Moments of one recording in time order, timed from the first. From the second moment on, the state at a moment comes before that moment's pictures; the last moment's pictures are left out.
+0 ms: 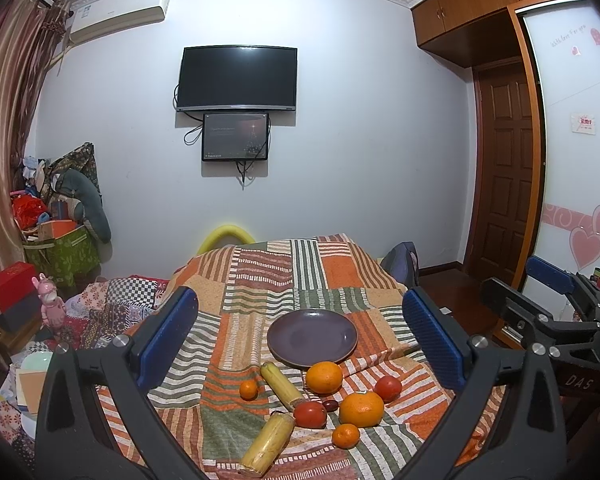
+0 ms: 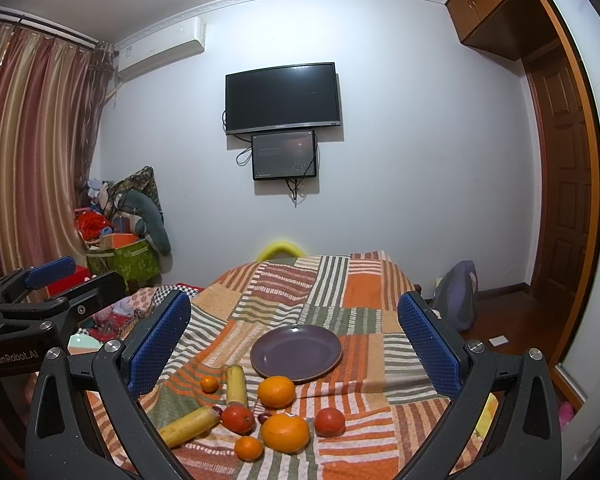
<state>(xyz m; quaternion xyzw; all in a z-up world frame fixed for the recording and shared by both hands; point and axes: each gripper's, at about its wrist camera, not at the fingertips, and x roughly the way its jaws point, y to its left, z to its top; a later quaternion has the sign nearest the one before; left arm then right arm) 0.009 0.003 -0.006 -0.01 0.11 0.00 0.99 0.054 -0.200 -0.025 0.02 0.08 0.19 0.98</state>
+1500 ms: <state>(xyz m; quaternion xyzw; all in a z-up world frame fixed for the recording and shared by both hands) 0.124 0.064 -0.178 -0.02 0.41 -0.03 0.91 0.154 -0.174 -0.152 -0.03 0.36 0.23 0.91</state>
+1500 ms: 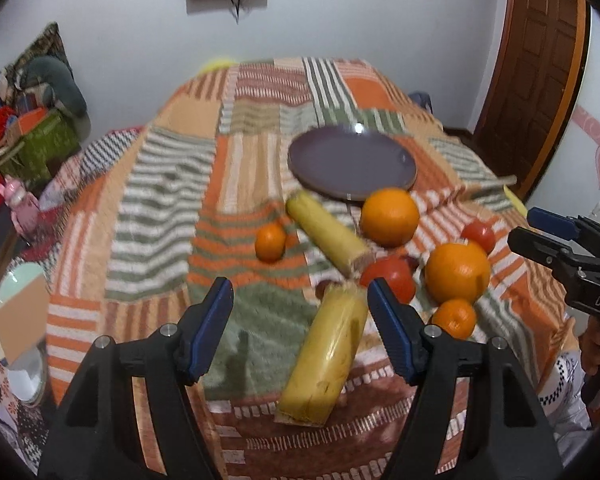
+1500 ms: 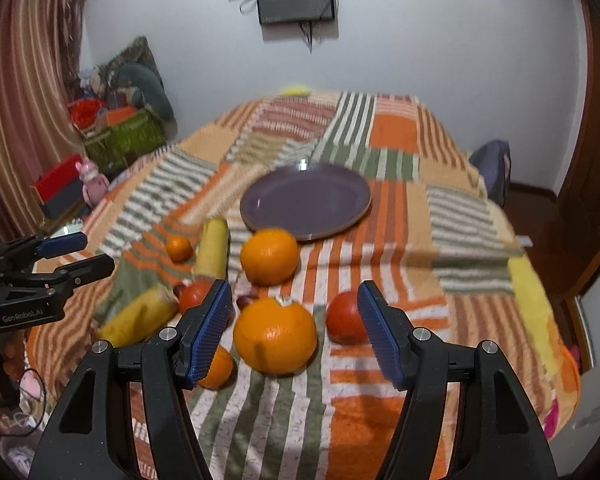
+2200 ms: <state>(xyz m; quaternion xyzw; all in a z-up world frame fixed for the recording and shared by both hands) 0.144 0.057 -0.237 -0.03 0.47 -0.07 0.88 0.186 -0.151 -0.204 -0.02 0.45 0.25 0.86</state>
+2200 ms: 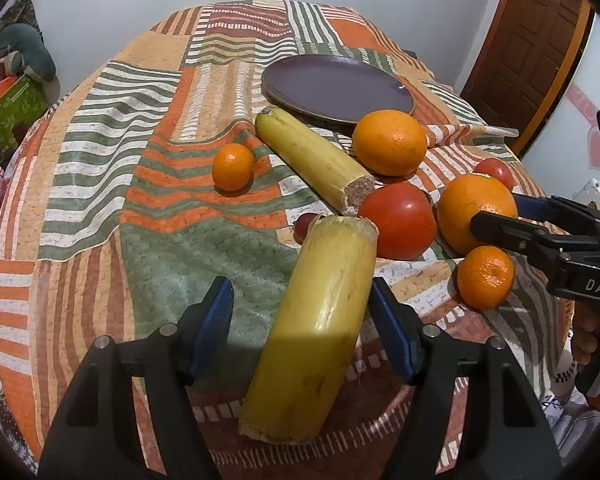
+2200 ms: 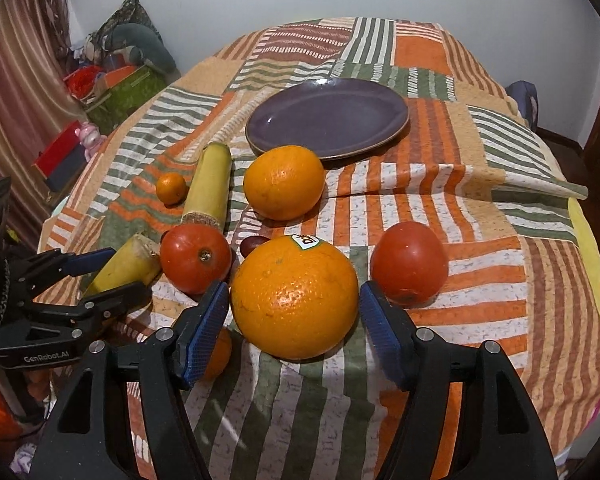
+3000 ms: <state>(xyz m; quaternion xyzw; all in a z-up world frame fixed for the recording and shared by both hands) 0.145 0.064 -0.208 -0.04 0.45 -0.07 0.89 0.192 -0.159 -0.195 0.01 0.44 0.25 0.86</state>
